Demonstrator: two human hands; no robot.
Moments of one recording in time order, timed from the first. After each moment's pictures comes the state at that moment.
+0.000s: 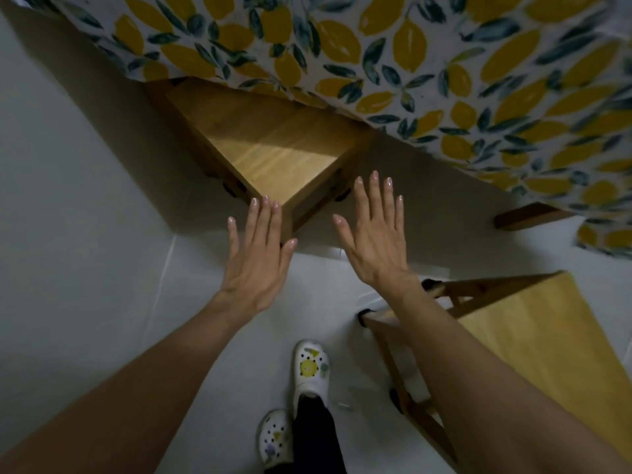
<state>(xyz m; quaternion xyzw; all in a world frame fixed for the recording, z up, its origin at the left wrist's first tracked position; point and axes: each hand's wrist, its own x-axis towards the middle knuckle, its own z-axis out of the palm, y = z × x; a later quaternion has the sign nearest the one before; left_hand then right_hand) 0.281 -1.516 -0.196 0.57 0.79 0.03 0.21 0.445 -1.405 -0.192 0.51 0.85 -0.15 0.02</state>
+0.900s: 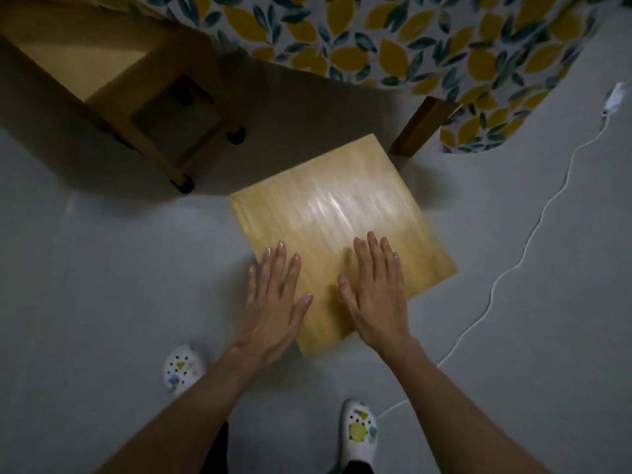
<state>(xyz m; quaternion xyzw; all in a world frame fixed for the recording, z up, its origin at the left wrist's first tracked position) 0.694 -1.659 -0.220 0.64 0.73 0.06 0.22 0.865 -1.585 -0.202 0.57 0.81 -0.16 -0.01</state>
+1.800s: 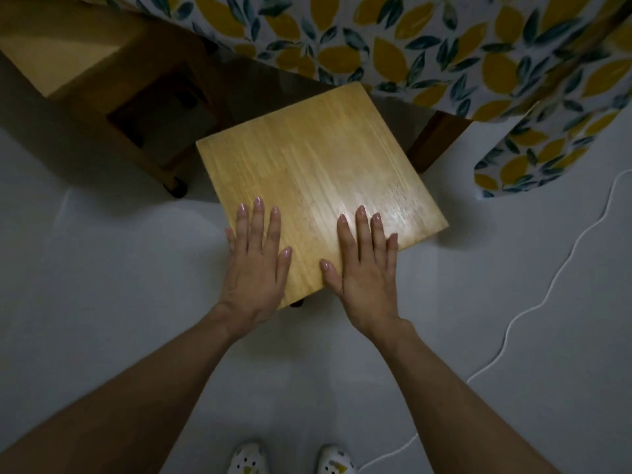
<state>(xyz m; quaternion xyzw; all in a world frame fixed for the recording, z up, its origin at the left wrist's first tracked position) 0.708 -1.545 -0.247 0.58 0.79 0.10 0.16 0.880 -1.481 -0.255 0.50 0.86 -0.10 -0.05</state>
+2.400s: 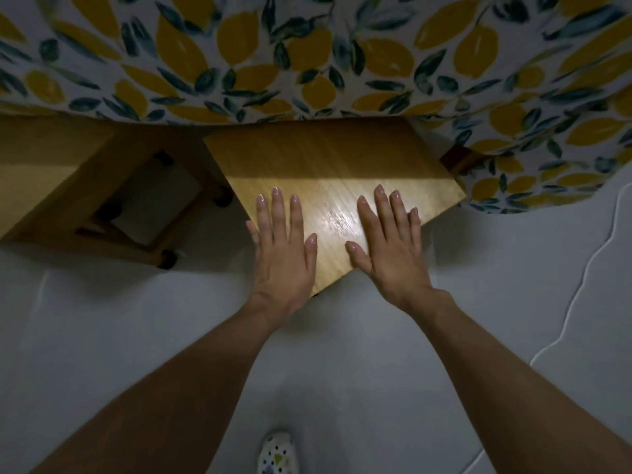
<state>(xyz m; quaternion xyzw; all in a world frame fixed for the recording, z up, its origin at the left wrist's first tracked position) 0.651 -1.331 -0.245 0.59 0.79 0.09 0.14 0.822 -1.268 -0.247 0.50 0.86 -0.12 0.00</state>
